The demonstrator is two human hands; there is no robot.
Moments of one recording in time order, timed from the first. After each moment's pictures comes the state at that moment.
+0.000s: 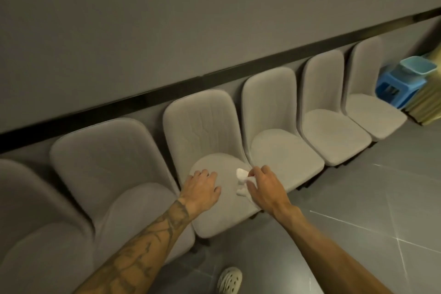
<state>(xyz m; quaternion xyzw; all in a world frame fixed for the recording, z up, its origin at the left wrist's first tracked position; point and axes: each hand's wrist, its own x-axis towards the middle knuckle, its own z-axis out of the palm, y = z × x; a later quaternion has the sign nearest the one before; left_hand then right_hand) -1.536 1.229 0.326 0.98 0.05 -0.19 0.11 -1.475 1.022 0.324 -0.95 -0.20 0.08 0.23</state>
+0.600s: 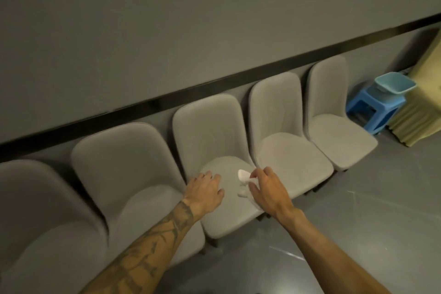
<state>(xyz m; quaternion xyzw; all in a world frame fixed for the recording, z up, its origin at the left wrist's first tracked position) -1.232 0.922 0.350 0.97 0.06 -0.19 0.11 -1.172 0.721 0.349 -0.95 -0.20 0.09 0.23</state>
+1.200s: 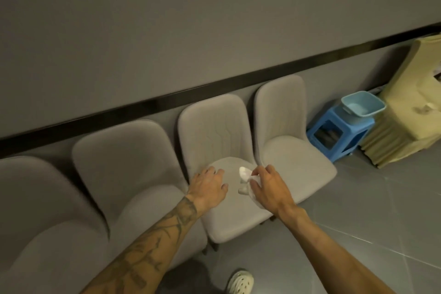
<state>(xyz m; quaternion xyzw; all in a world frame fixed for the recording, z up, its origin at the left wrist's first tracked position) -0.900 0.642 0.338 0.97 0.07 -0.18 0.13 -0.846 0.444 0.347 -0.95 -0.20 0.09 0.23</state>
